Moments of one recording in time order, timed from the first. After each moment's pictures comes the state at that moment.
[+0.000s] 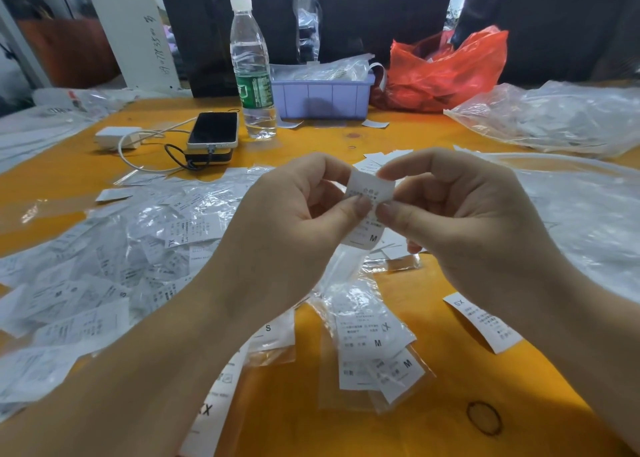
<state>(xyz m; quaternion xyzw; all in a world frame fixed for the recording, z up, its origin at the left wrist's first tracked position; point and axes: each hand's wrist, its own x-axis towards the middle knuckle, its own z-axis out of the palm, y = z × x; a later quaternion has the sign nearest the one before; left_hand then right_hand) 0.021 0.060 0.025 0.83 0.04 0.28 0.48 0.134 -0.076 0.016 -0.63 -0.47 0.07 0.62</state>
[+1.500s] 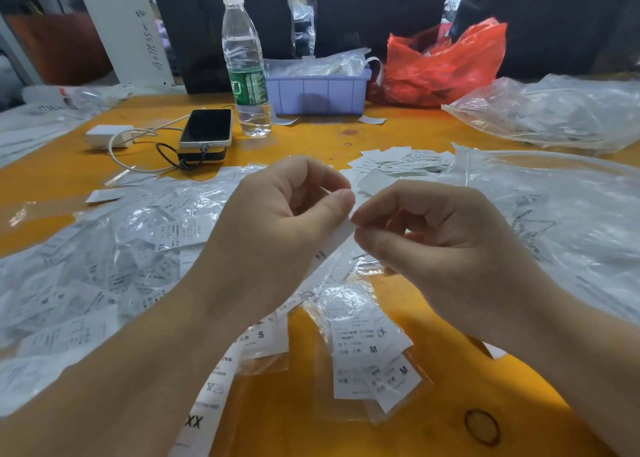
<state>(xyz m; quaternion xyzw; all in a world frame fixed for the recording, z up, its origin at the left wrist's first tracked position) 0.024 0.065 0.022 0.81 0.09 0.31 0.49 0.126 -0.075 0.008 -0.67 -0.49 0.05 0.55</state>
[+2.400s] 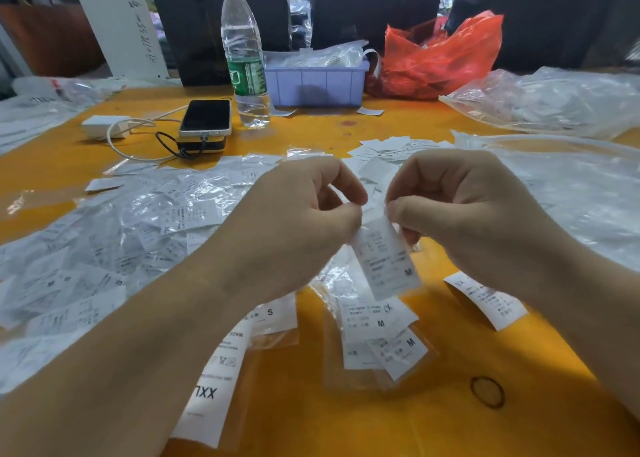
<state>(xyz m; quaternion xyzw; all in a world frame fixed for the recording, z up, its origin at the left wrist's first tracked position) 0.019 0.063 0.025 0.88 0.12 0.20 0.41 0.134 -0.081 0.020 -0.71 -0.48 0.07 0.51</state>
